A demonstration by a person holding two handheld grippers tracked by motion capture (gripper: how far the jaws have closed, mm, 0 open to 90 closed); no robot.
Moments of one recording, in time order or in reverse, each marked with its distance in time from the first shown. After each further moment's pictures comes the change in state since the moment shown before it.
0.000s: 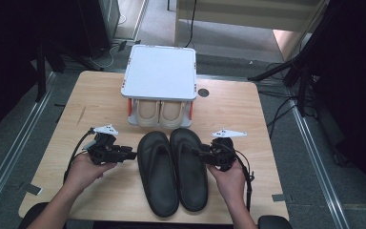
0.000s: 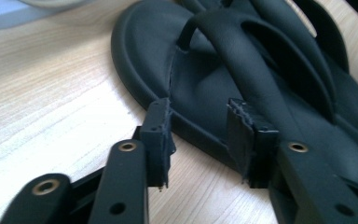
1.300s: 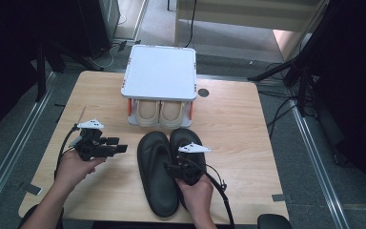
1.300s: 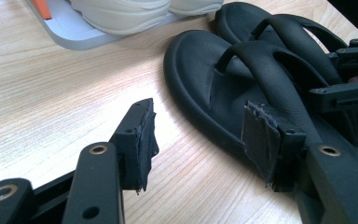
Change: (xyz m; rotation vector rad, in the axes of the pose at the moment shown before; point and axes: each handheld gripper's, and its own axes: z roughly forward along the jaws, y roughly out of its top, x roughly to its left) left arm 0.018 -0.003 -0.024 -0.091 0.081 -0.033; right arm 0.068 -0.030 0.064 0.008 -0.054 0.012
